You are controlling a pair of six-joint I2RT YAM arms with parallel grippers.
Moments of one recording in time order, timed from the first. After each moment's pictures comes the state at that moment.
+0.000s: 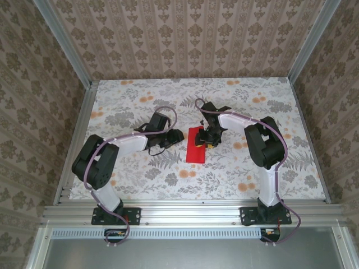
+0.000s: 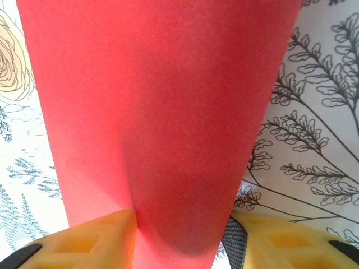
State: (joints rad) left arm -0.60 1.72 0.92 -0.08 0.35 -0.86; right arm 0.44 2.04 1.40 -0.80 -0.29 0.45
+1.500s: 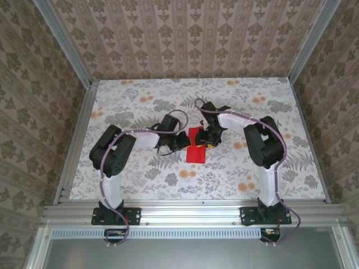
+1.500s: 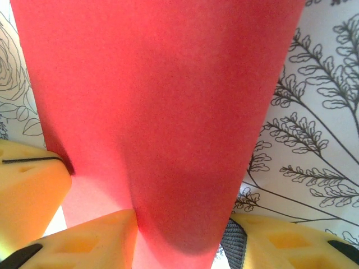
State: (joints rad) left arm -0.66 1.93 1.03 -0.04 0.45 -0.89; right arm 0.44 2.06 1.41 -0.82 -0.29 0.44
